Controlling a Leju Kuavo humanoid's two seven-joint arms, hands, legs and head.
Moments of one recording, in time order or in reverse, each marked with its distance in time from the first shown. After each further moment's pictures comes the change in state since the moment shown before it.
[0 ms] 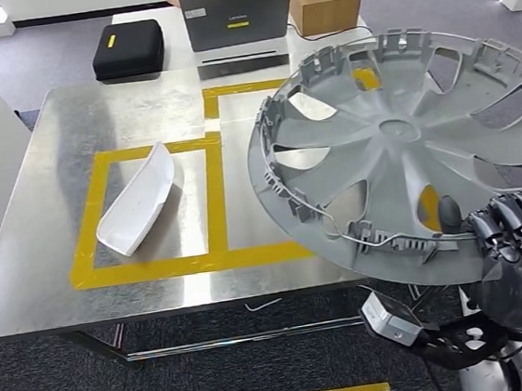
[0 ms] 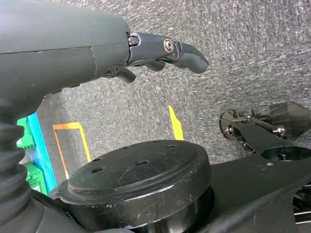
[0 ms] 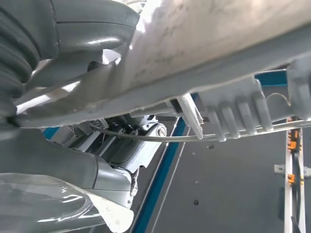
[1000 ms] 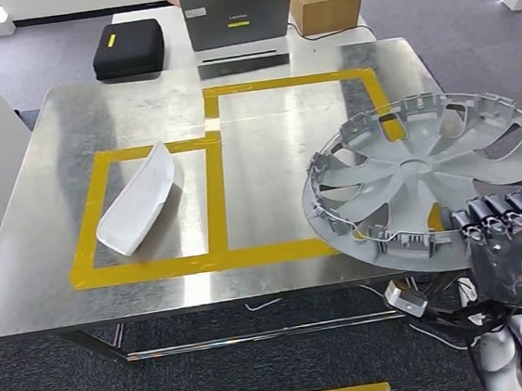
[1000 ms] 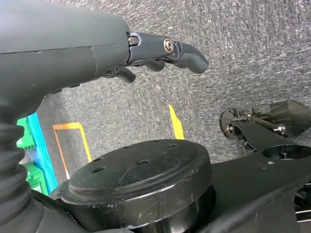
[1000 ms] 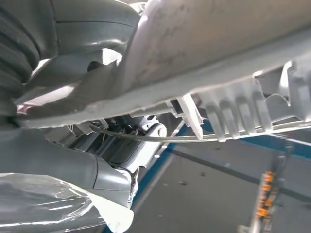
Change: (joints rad) left arm 0.001 0.002 -0.003 0.000 -0.002 -0.012 -0.002; right arm -0.060 -0.058 -0.250 0.259 0.000 0.000 -0.226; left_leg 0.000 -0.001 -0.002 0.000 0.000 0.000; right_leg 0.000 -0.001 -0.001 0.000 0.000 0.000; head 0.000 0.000
